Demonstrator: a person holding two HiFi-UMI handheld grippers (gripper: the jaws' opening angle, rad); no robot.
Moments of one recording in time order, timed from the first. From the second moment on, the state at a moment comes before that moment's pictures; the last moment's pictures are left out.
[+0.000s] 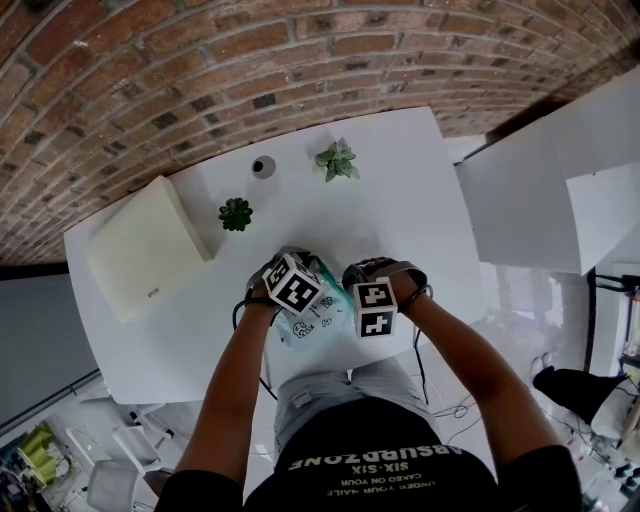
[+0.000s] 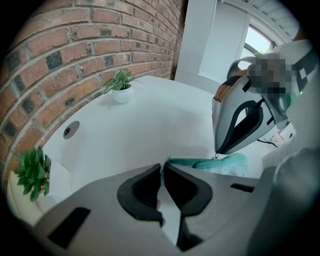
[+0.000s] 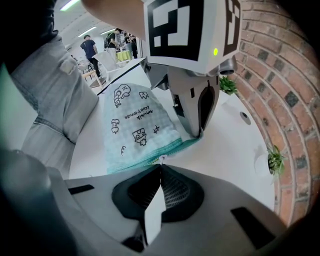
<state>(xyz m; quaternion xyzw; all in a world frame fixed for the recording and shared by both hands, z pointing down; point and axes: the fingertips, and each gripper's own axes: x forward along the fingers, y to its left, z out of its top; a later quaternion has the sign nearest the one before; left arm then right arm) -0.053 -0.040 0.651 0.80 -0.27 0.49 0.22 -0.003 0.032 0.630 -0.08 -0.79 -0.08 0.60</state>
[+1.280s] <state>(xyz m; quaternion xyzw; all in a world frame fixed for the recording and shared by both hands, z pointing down) -0.053 -0.039 0.650 0.80 -0.27 0.49 0.22 0.012 0.049 0.633 -0.08 -0.79 -0.06 0.60</state>
